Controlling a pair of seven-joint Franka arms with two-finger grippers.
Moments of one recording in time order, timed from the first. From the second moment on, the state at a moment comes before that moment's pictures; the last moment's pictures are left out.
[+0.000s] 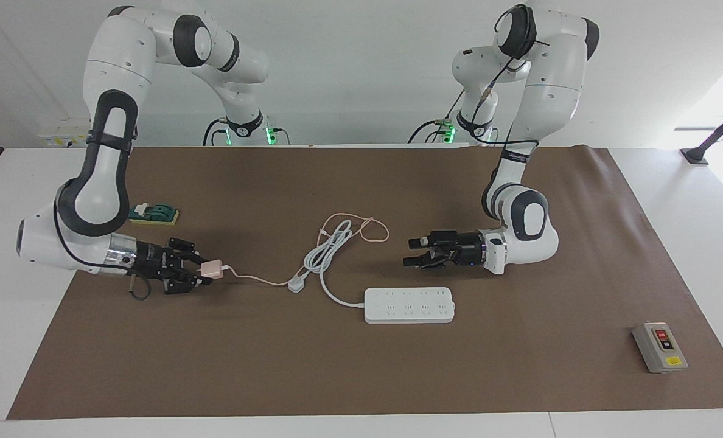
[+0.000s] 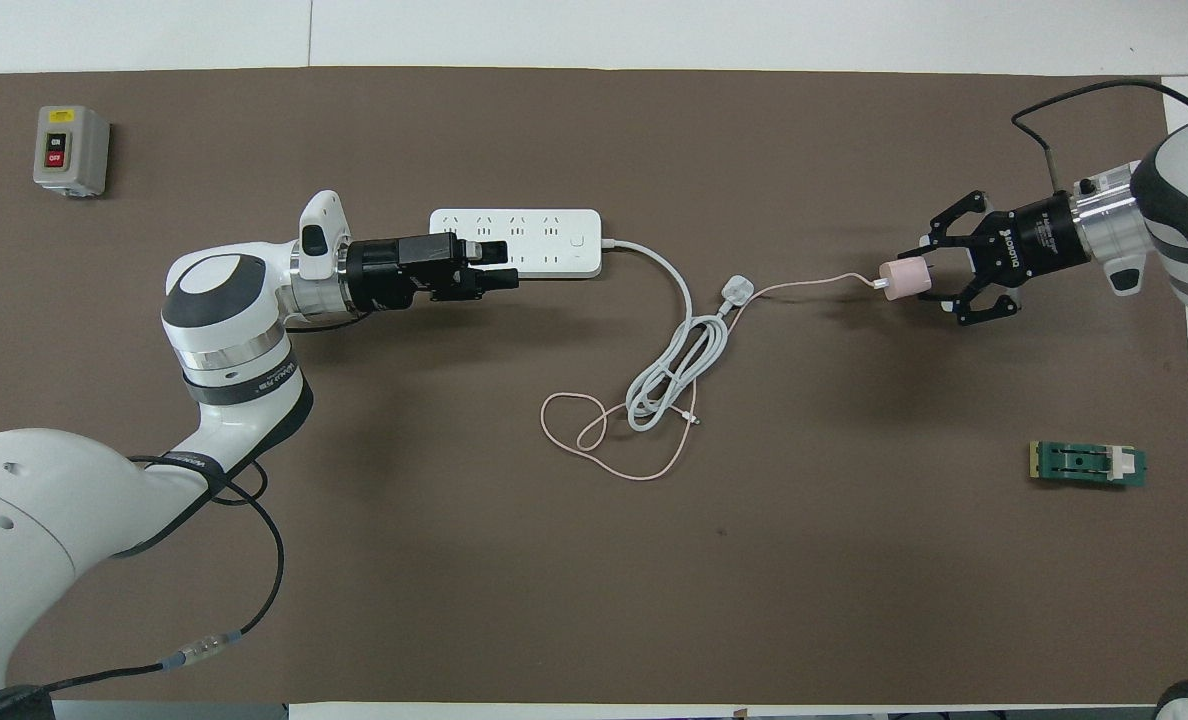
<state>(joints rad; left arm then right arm) 0.02 0.56 -0.25 -1.83 -1.61 1.78 0.79 -0.15 0.57 -0.07 -1.54 0.77 1.68 0.82</state>
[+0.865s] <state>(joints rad) 0.02 0.56 -0.24 -1.81 -1.59 1.78 0.79 0.27 0.52 -0.07 -1.54 0.86 2.05 1.27</state>
